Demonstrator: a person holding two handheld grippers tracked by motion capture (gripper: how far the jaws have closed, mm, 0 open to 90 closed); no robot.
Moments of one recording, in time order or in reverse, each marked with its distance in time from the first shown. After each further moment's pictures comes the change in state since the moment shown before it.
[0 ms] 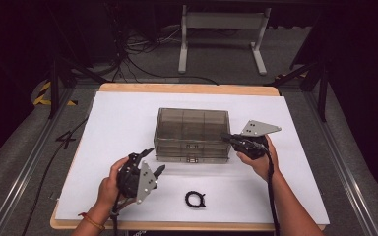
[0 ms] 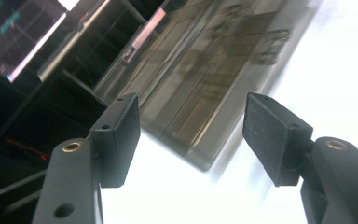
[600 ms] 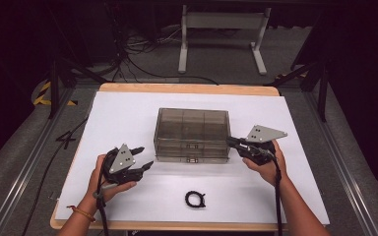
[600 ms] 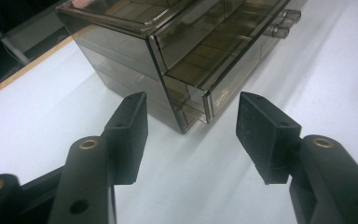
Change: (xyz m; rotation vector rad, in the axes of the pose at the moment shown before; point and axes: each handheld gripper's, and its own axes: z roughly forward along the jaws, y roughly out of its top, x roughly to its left) left arm 0.039 -0.037 0.019 0.043 -0.264 -0.262; right arm 0.011 -0.003 -0.024 0.049 -0.034 -0.054
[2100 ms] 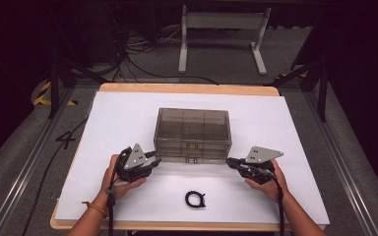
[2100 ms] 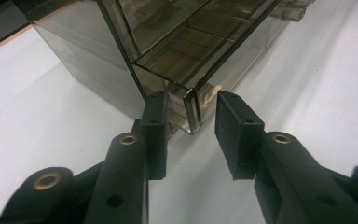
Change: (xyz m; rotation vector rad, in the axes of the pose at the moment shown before) left arm -0.004 -0.006 0.037 0.013 -0.046 -0.047; right arm 0.017 -0.058 0.008 0.067 0.090 0.010
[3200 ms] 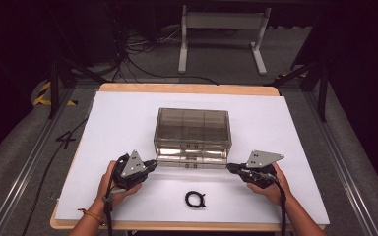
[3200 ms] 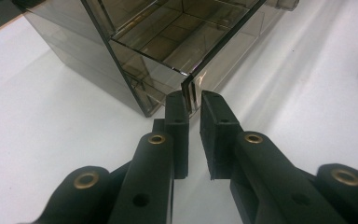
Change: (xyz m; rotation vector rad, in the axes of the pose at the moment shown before) left arm -0.013 -0.008 -0.014 0.030 -0.009 0.014; right arm 0.008 -0.002 -0.007 0.031 0.054 -0.033
